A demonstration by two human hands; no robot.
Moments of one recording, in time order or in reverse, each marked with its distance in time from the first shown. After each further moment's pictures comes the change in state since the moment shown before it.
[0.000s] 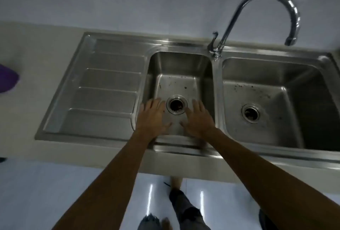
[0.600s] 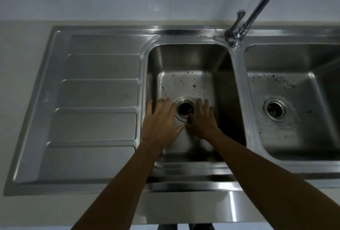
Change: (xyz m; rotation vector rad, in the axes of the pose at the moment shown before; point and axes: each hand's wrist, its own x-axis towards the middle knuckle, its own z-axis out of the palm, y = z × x) left_hand 0.077 -0.036 0.039 0.101 0.061 0.163; right_hand 0.121 0.004 0.084 -0.162 -0.150 0.173
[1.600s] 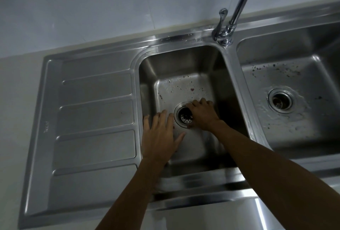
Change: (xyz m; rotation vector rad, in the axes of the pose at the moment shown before) left_hand 0.001 0.002 -0.003 0.072 -0.087 -0.026; right_hand 0.037 0.017 -0.021 0.110 0.127 -0.097
